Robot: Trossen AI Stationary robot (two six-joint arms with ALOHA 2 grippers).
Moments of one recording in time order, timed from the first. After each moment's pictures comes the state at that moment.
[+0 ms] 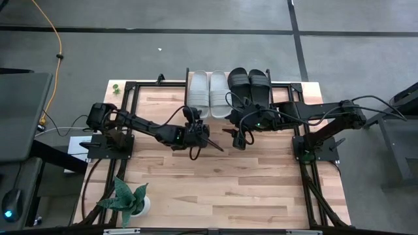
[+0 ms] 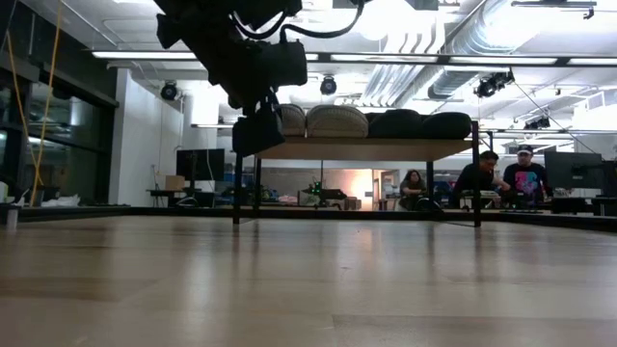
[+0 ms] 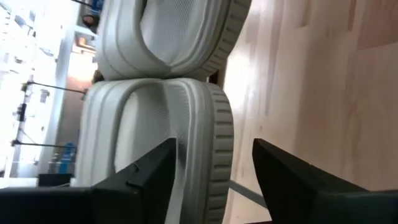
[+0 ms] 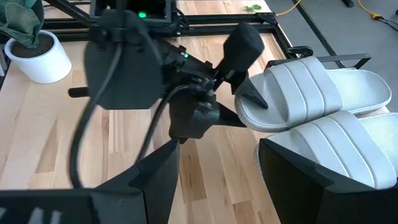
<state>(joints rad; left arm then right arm) 0.01 1.74 1.05 -0.20 -1.07 0.39 0.13 1.44 1.50 -0.74 0.31 0.12</state>
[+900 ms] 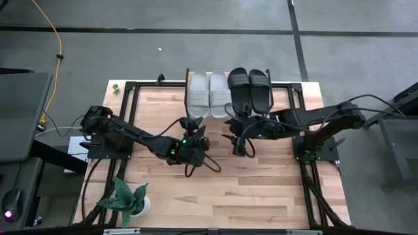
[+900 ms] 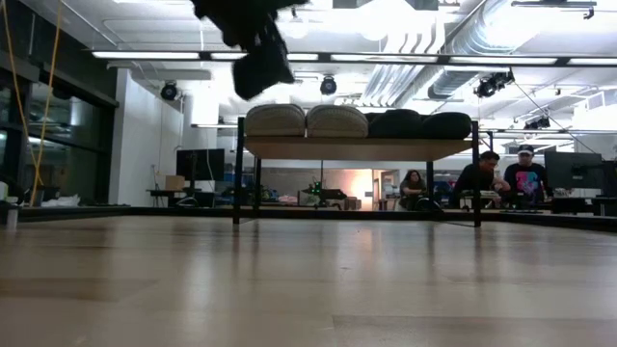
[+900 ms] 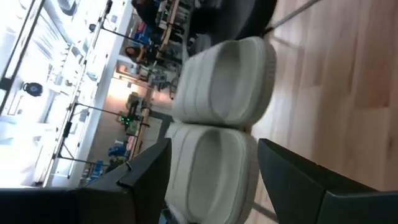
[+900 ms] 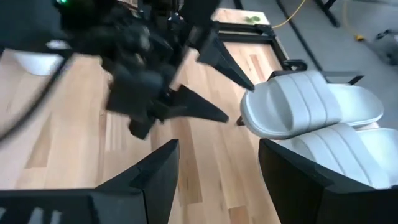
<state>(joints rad) -0.19 1.70 1.16 -0.23 -1.29 0.43 0.22 1.45 1.50 -0.72 0.41 0.09</state>
